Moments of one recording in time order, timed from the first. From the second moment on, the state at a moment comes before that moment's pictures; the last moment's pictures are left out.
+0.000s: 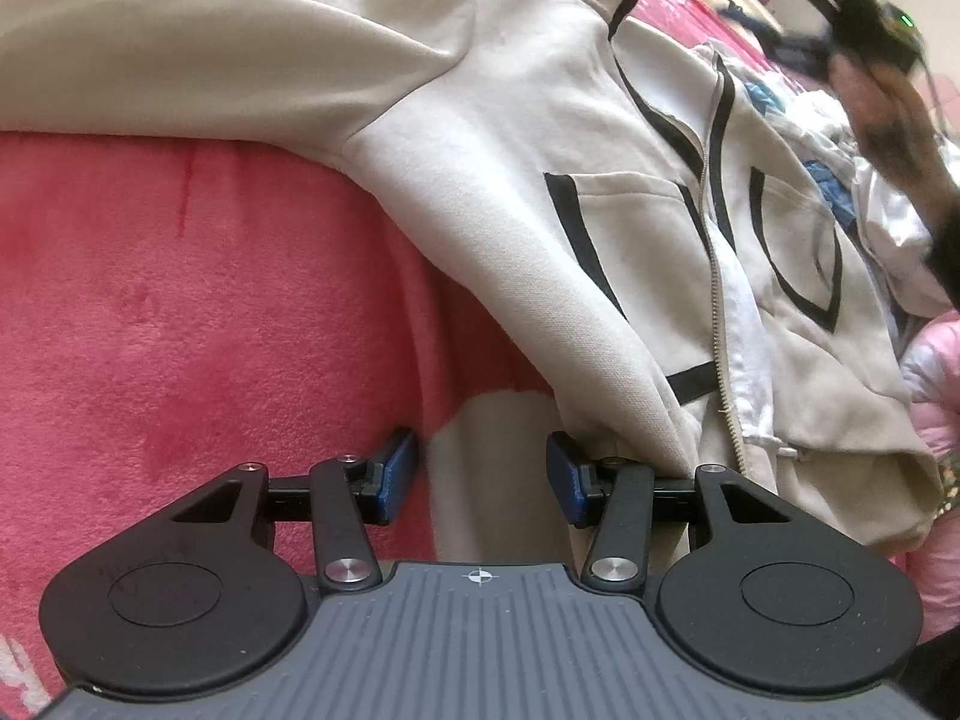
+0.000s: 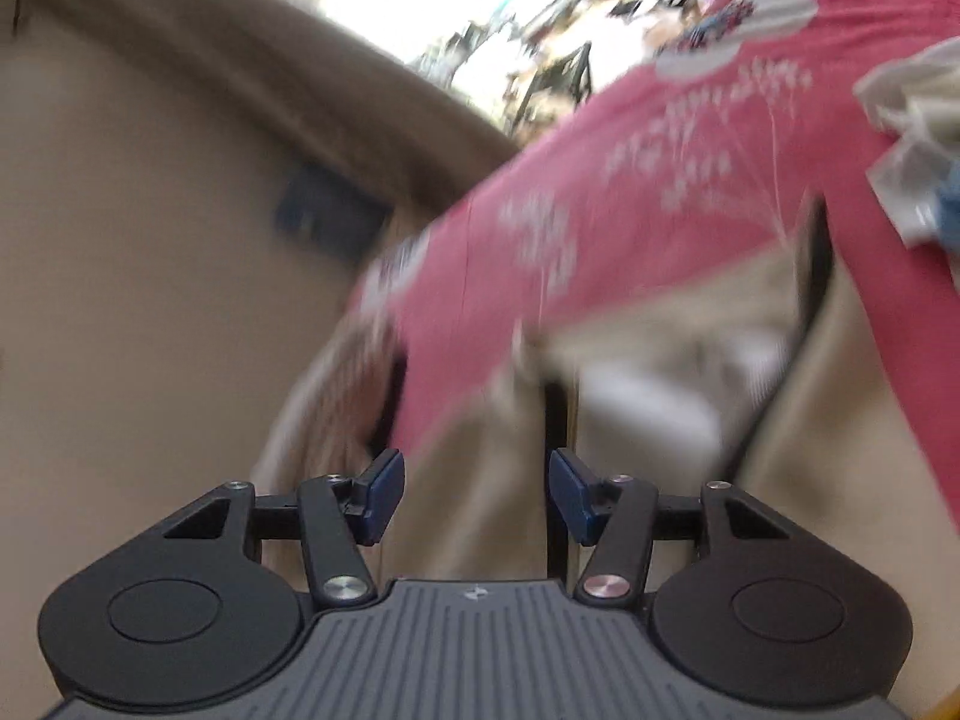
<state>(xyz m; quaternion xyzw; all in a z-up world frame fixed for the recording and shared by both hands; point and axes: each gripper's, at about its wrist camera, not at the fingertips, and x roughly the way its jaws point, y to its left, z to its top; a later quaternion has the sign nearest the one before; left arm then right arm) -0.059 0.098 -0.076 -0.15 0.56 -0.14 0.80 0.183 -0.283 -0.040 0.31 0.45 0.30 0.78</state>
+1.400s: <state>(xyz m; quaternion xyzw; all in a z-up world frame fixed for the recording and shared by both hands) -0.107 0.088 -0.049 -0.11 0.54 -0.16 0.82 -0.102 -0.242 0.030 -0.05 0.50 0.30 0.81</state>
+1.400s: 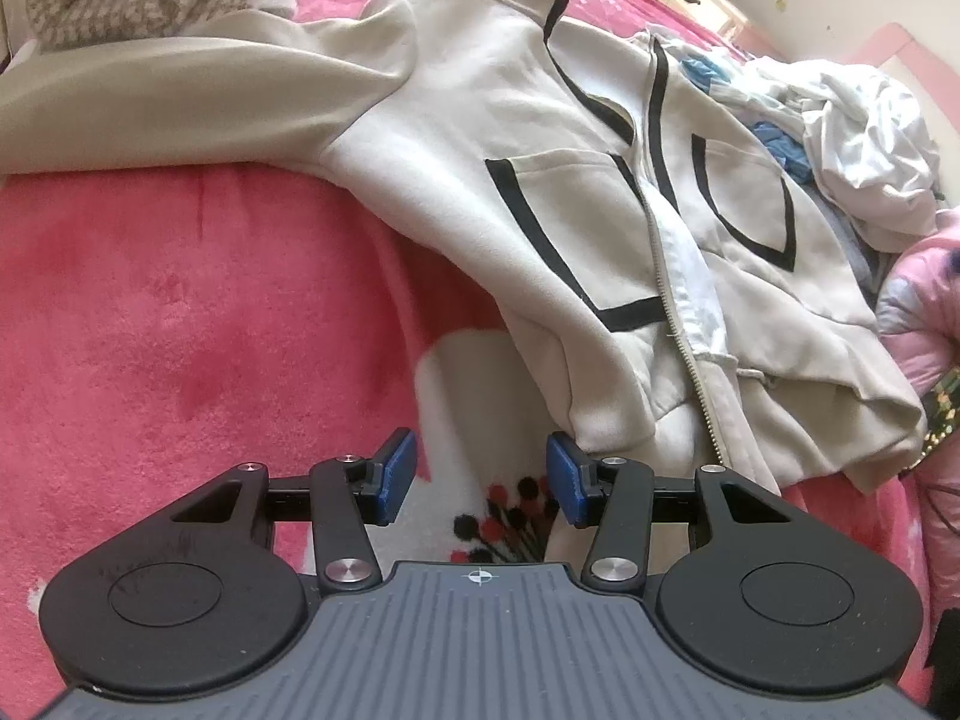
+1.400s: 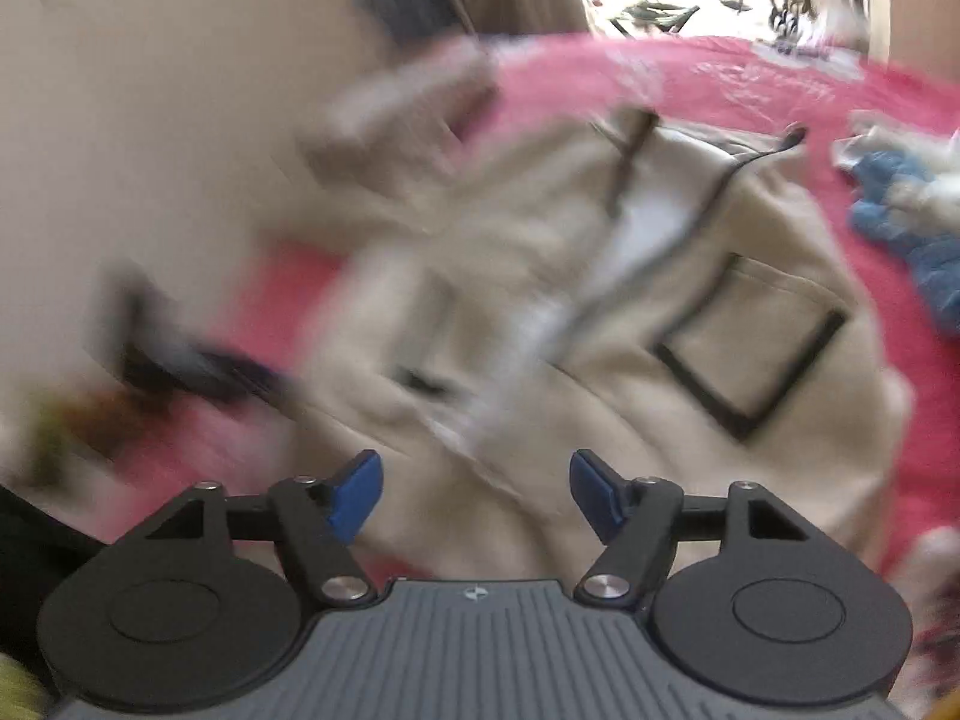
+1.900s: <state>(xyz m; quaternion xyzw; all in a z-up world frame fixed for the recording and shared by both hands) -0.120 0.088 -0.052 -0.10 0.53 -0.14 0.83 -0.089 -0.245 -0.025 -0.07 0.44 0.20 0.87</state>
